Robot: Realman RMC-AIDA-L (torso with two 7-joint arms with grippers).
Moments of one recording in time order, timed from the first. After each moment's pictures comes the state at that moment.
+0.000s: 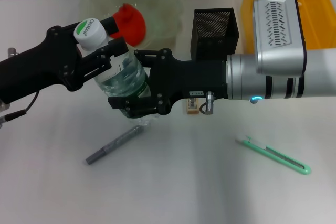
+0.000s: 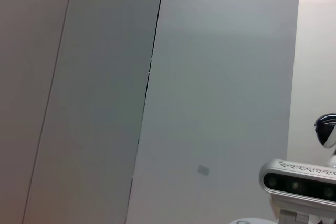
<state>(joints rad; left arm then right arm) -0.44 -2.04 0.77 0.52 1.53 1.81 -1.15 0.66 2.09 -1.59 -0.60 -1.23 -1.24 1.11</state>
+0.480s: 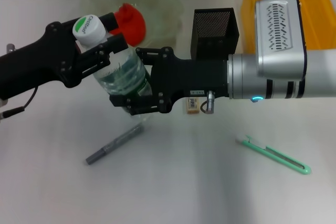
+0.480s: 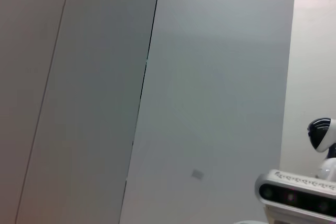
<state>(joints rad) -0.45 -2.04 0.77 0.53 1.53 1.82 -1.18 0.65 2.09 -1.59 -0.60 -1.22 -1.23 1.07</state>
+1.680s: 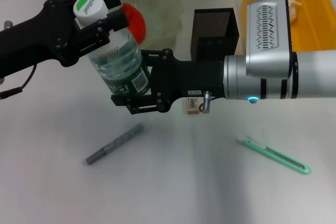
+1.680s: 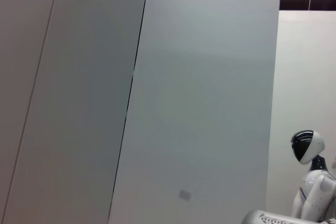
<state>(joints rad) -0.48 -2.04 0.76 0.61 1.50 1.85 -1.28 0.66 2.09 -1.62 -0.59 -1.22 -1.16 1.11</state>
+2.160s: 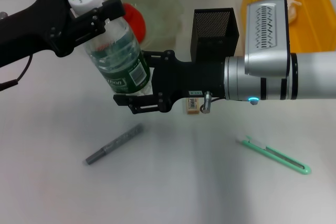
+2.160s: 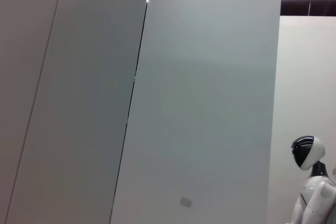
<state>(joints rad) -0.49 -2.04 0.75 0.65 1.48 1.85 -1.34 0.66 2.09 -1.62 -0.57 -1.22 -1.15 1.12</state>
